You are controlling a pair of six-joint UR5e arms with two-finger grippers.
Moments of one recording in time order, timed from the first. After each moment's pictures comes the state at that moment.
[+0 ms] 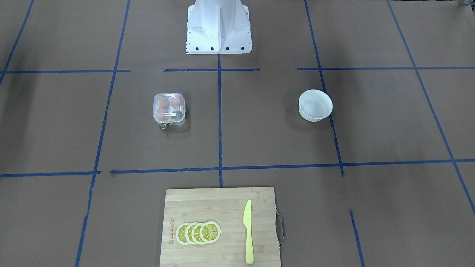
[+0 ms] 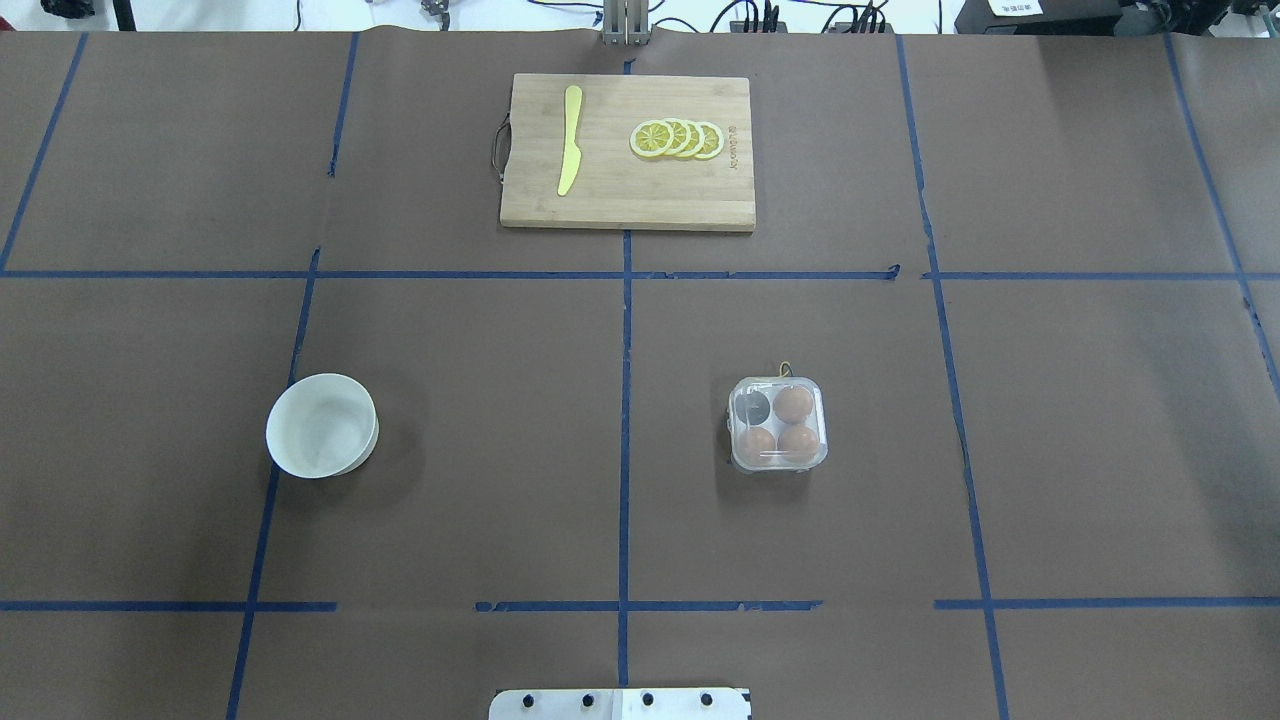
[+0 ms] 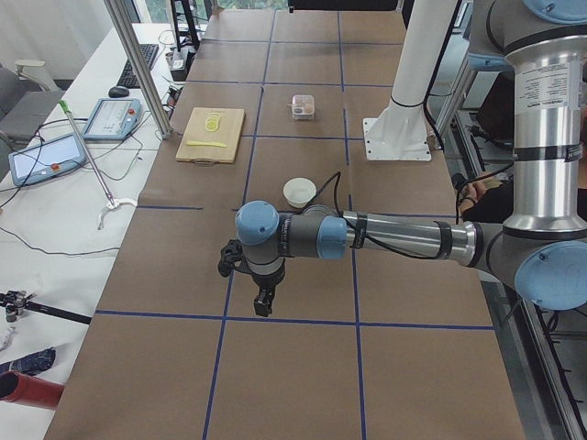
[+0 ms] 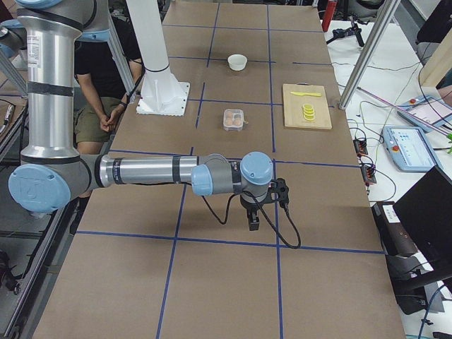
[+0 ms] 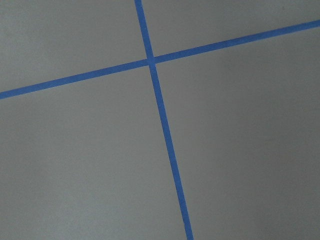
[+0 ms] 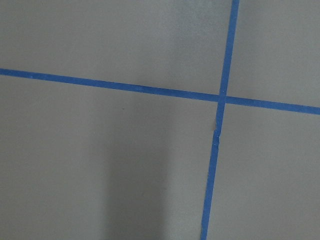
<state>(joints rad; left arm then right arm) -1.52 -1.47 -1.76 -1.50 -2.34 0.17 1.50 -1.65 1.71 -1.50 2.42 0.02</state>
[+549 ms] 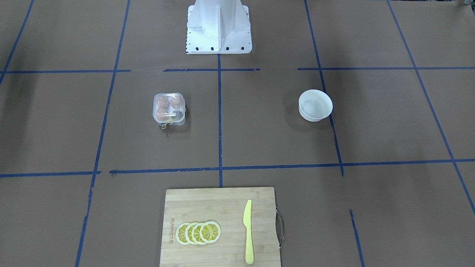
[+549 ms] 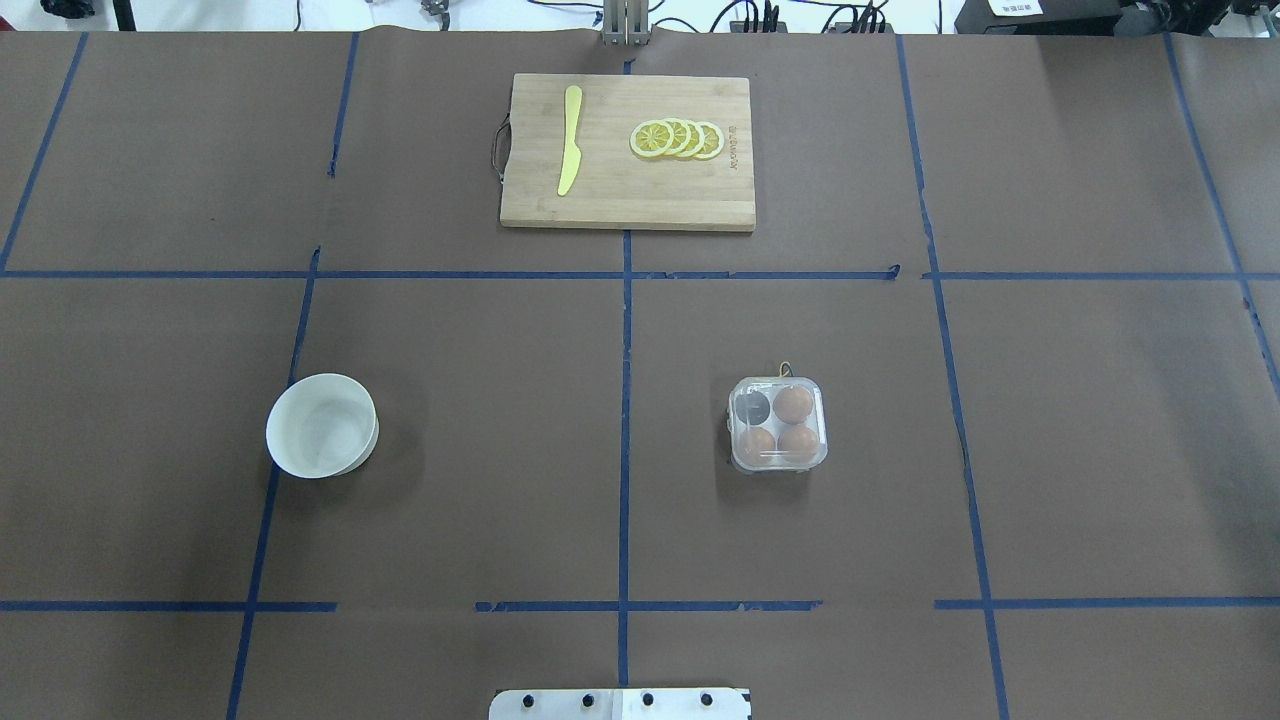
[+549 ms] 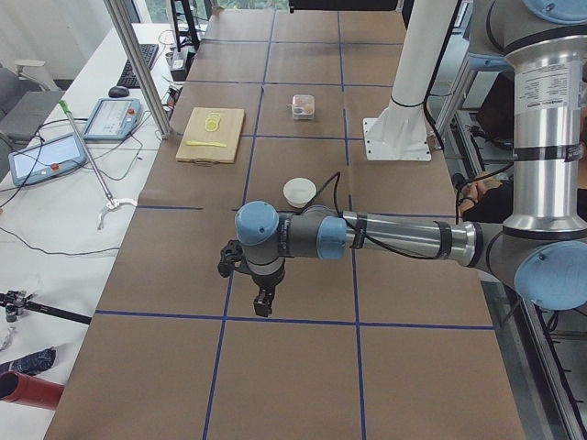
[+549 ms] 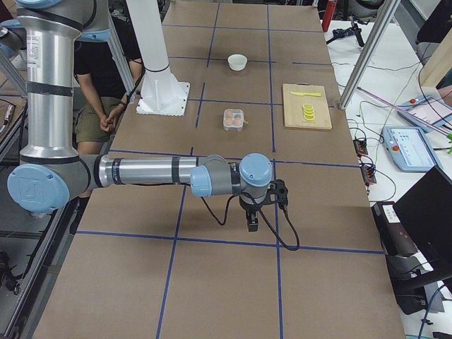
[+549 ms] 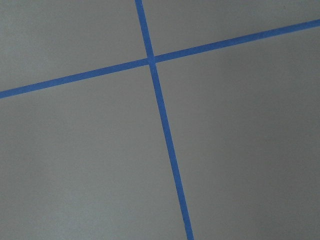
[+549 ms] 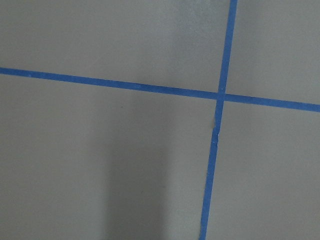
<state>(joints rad) -1.52 -1.47 -1.76 -1.50 -2.34 0.17 1.50 -1.65 1.70 -1.49 2.42 0.02</state>
